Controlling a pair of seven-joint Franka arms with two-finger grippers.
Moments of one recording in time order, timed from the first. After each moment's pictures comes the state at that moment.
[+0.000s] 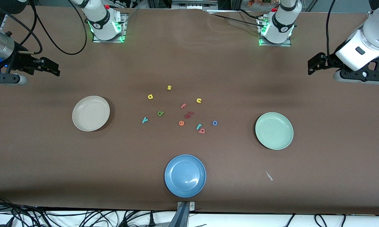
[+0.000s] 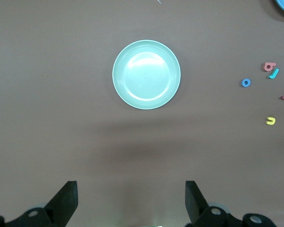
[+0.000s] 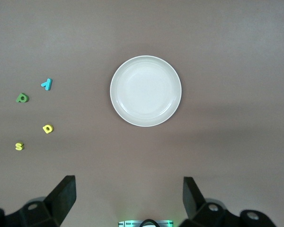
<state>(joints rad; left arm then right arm) 0.01 -0.01 -0.14 -1.62 0.00 1.51 -0.06 0.14 -0.02 -0.10 -1.71 0.00 1.57 0.08</state>
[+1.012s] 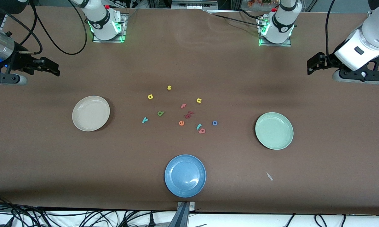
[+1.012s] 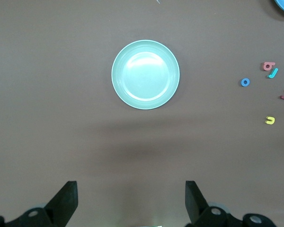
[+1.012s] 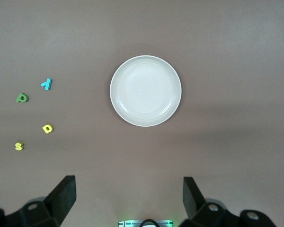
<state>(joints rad) 0.01 -0.01 -0.14 -1.62 0.00 1.51 -0.06 0.14 -0.02 -0.10 -1.71 0.00 1.57 0.08</state>
